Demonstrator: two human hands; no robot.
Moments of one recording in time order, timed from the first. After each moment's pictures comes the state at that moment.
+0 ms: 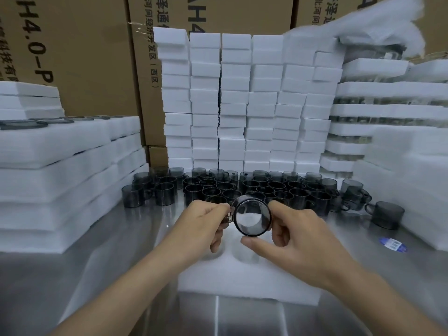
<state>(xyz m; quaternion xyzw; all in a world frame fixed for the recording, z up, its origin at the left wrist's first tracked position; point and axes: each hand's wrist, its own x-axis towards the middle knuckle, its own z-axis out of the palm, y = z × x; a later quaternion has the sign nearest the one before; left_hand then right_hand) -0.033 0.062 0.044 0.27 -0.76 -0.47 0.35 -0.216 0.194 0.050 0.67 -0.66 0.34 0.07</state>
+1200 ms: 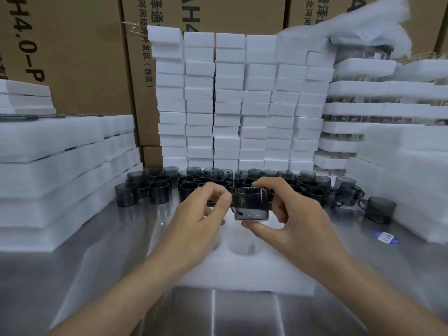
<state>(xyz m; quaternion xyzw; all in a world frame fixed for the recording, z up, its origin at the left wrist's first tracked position) -0.033 0.070 0.031 0.24 -0.80 -0.34 0.44 -0.221 0.187 0.039 0.65 -0.62 0.40 0.17</state>
